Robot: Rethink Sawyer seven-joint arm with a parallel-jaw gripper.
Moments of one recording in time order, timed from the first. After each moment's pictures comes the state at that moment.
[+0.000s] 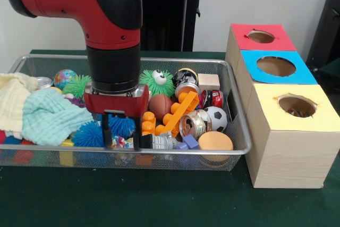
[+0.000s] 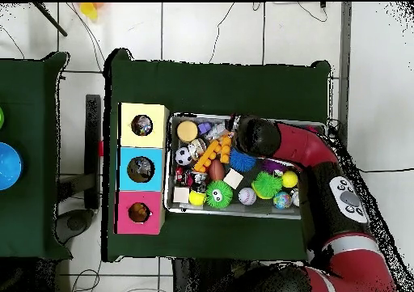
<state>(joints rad) -0.52 -0.43 0.21 1.41 -0.22 0.44 1.68</state>
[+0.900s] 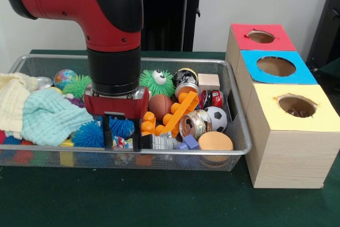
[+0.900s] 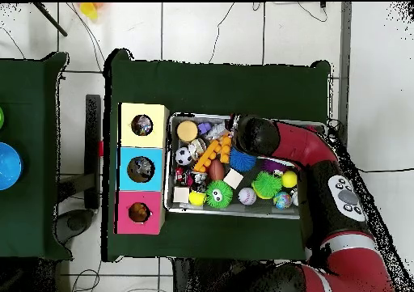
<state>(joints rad) -0.51 -0.43 0.20 1.39 -0.22 0.44 1.68</state>
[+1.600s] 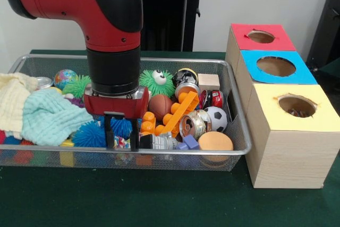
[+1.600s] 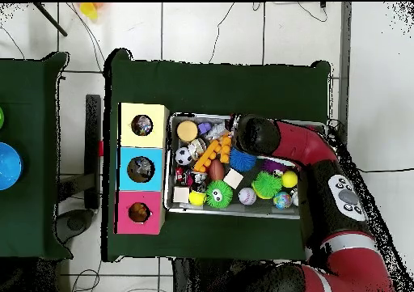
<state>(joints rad) -0.51 -0.43 0.20 1.39 -0.22 0.45 1.68</state>
